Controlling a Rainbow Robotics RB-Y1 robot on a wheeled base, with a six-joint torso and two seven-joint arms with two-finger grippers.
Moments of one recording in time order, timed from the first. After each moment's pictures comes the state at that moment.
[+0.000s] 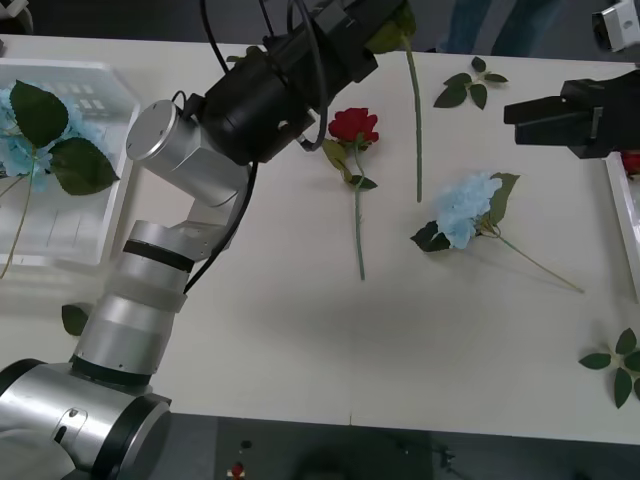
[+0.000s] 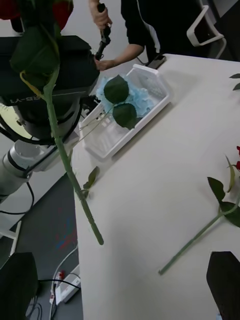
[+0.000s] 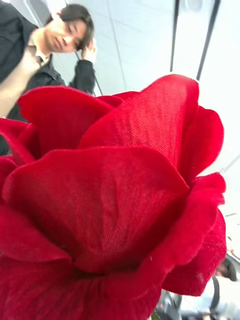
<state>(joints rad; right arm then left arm) -0.80 -1.19 0.70 -1.19 -2.69 1.24 2.70 -0.63 0.05 -0.09 -1.42 2.15 0.77 -2.70</state>
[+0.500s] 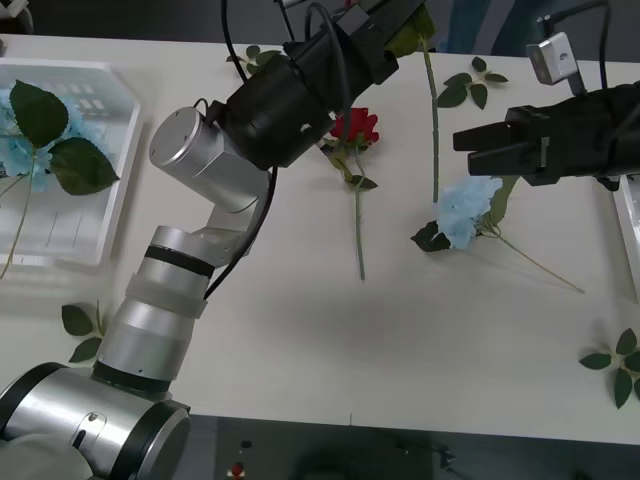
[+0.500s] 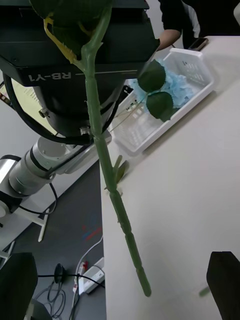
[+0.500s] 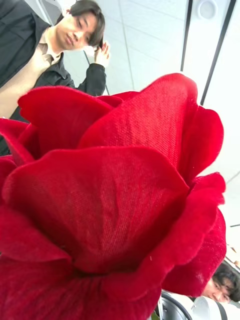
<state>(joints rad) -0.80 -1.09 0.74 -1.25 -2.68 1.24 2.70 -0.63 -0.01 -0.10 -1.40 2.12 0.73 -2.70</state>
